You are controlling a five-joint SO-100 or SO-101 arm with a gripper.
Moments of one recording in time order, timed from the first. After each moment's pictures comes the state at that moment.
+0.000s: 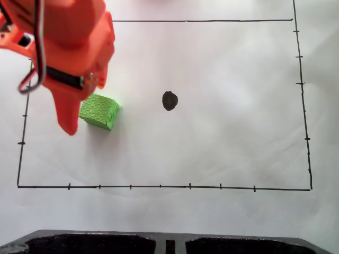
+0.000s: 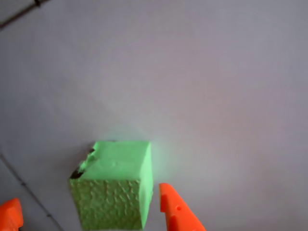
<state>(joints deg) 17.7 99.5 119.6 51.5 13.4</state>
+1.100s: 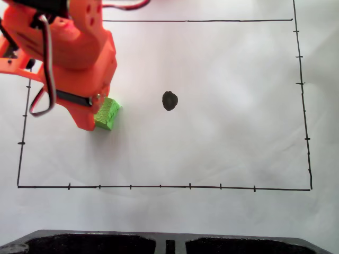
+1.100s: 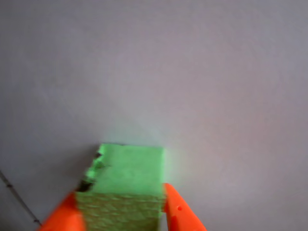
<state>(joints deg) 17.1 92.7 115.0 51.0 9.1</state>
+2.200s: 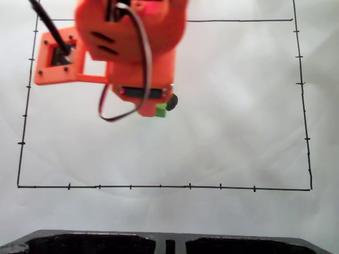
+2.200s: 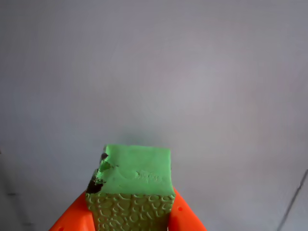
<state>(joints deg) -2.5 96.4 110.4 65.8 14.6</state>
